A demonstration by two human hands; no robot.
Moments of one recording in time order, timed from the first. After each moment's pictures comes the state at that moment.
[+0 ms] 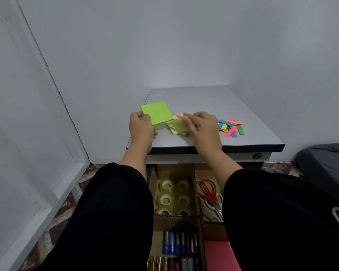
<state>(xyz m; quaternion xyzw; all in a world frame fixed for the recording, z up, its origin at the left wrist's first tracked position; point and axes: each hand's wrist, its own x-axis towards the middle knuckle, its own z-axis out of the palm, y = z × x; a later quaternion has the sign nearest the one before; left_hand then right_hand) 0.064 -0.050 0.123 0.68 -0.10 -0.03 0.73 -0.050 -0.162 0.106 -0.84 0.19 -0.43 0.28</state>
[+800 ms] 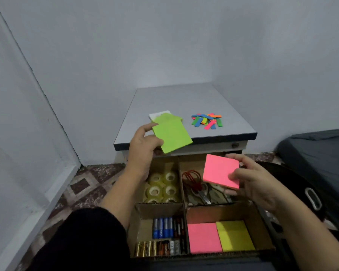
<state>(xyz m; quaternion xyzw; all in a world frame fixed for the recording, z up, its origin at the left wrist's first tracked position) -0.038 -0.009 0.112 0.60 -0.26 -0.16 0.74 -0.253 -0.150 0.096 -0.57 0.30 -0.16 0.75</state>
